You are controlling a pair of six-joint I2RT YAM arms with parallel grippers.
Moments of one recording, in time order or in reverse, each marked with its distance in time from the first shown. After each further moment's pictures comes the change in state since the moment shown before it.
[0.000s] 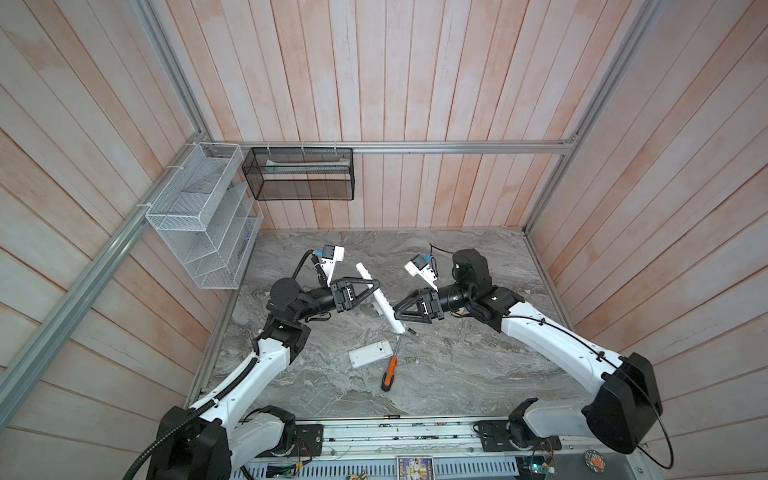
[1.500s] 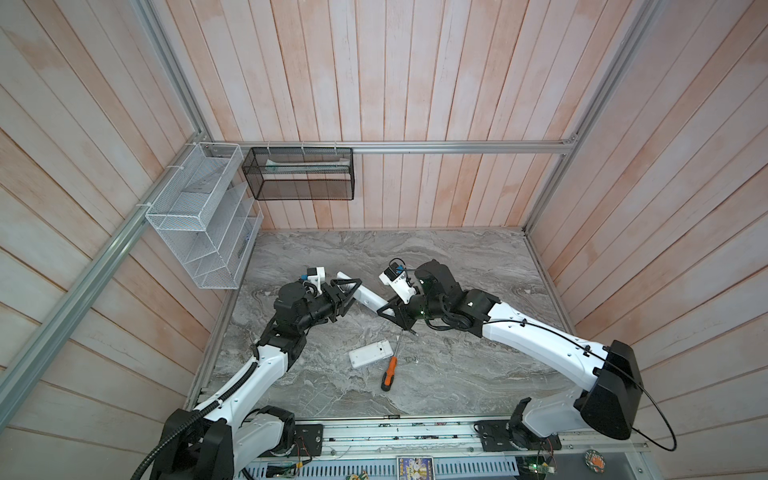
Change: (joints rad) left arm 0.060 -0.017 -0.128 -0.236 -0.307 -0.312; right arm 0.264 0.111 0.120 -0.196 0.714 -0.304
